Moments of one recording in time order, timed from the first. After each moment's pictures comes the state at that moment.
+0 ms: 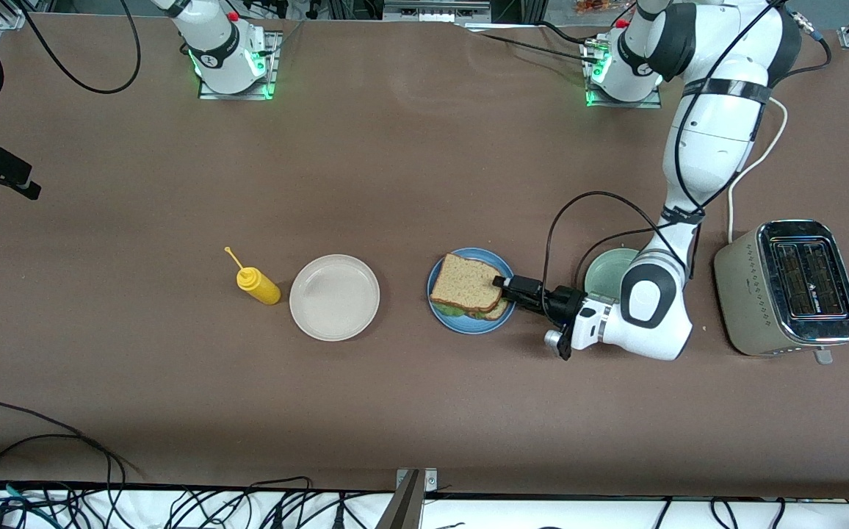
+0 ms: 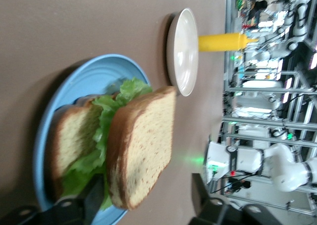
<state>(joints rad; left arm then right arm) -0.17 0.99 -0.02 -1.30 -1.11 1.66 0.71 -0.02 0.03 -0.07 -1.56 0.03 1.66 -0.09</state>
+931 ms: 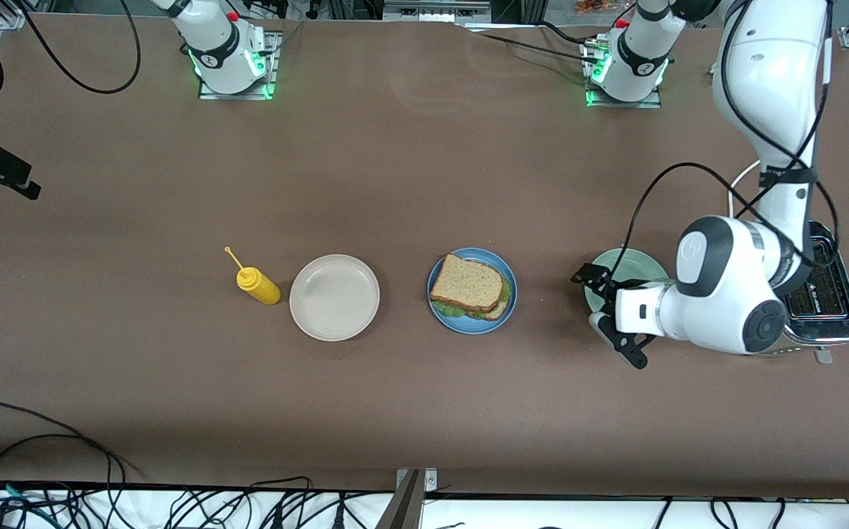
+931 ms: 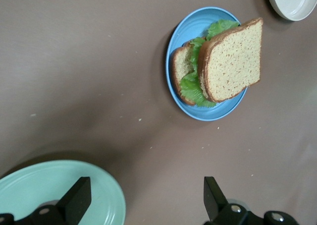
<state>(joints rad) -0.17 0.72 0.03 -1.26 -0.39 1.66 0.63 -0.02 0.03 -0.07 -1.56 0.03 1.66 -0.09</state>
